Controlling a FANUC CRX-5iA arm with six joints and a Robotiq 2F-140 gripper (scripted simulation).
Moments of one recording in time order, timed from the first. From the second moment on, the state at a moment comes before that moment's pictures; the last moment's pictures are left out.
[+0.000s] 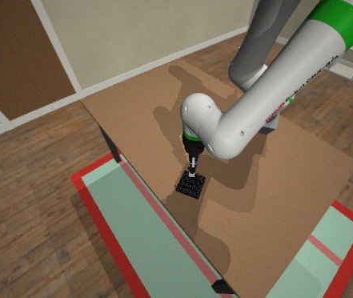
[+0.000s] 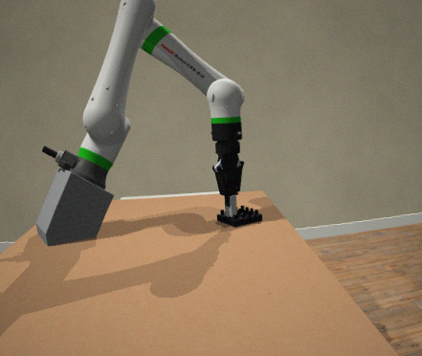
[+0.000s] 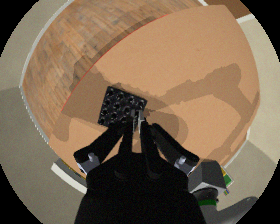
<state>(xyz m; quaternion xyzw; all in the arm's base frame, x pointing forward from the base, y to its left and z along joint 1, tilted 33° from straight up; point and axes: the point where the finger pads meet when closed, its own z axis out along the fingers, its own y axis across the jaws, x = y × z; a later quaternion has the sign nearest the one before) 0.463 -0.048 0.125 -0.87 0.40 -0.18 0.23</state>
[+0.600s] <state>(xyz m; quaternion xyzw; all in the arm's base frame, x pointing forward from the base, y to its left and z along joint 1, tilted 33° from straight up) 0.463 -0.048 0.125 -0.89 0.36 -0.19 0.22</state>
